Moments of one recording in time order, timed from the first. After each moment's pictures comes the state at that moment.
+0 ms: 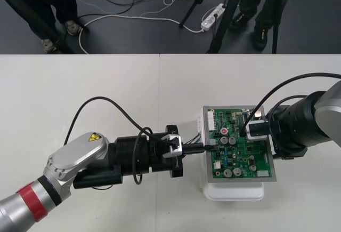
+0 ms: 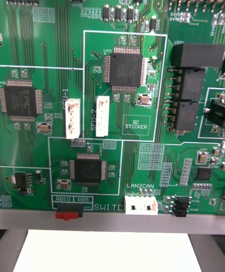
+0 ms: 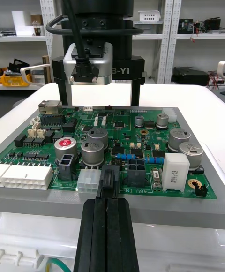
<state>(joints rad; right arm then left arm) -0.31 -0.88 0.35 -2.09 2.33 -1.57 -0.65 -0.33 0.50 -0.75 -1.45 -0.83 -0.74 -0.60</state>
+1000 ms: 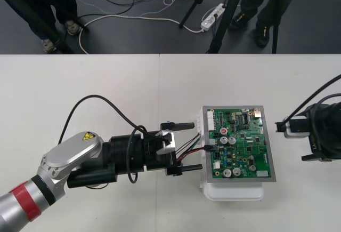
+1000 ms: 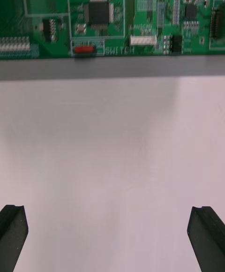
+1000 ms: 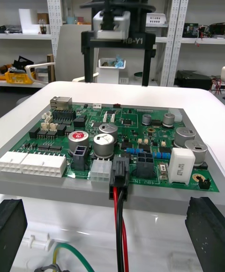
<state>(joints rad) -0.11 -0.94 0.02 -2.09 2.12 -1.57 -0.47 -0.33 0.54 -0.76 -1.46 -0.77 -0.74 -0.61</state>
